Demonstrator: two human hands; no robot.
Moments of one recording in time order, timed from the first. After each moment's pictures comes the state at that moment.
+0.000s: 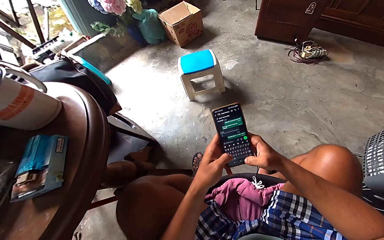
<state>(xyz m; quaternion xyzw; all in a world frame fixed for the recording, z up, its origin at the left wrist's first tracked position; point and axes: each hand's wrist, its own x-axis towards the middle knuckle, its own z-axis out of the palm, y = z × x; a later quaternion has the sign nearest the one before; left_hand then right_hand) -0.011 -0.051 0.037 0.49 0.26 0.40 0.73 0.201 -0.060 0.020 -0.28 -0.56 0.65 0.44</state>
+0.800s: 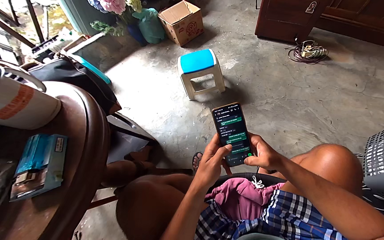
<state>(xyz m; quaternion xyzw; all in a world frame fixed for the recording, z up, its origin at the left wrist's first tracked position) -0.011 -0.051 0.041 0.48 0.28 0.40 0.73 0.201 -0.060 0.018 -0.27 -0.57 0.64 0.44</state>
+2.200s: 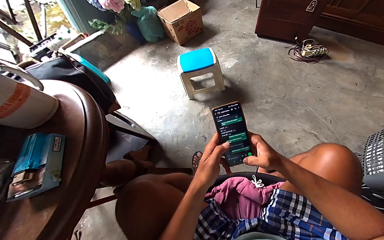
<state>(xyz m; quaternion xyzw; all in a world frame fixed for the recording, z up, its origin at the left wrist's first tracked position) -0.012 -0.050 0.039 0.48 0.27 0.40 0.74 0.199 -0.062 0.016 -0.27 -0.56 0.64 0.45</state>
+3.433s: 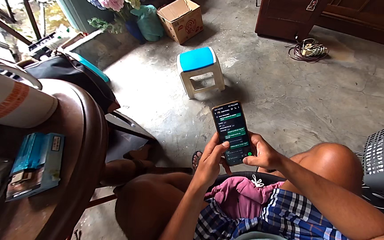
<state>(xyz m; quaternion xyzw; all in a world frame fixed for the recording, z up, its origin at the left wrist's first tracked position) -0.013 -0.051 0.039 0.48 0.26 0.40 0.74 0.199 -0.061 0.018 -0.28 -0.57 0.64 0.44</state>
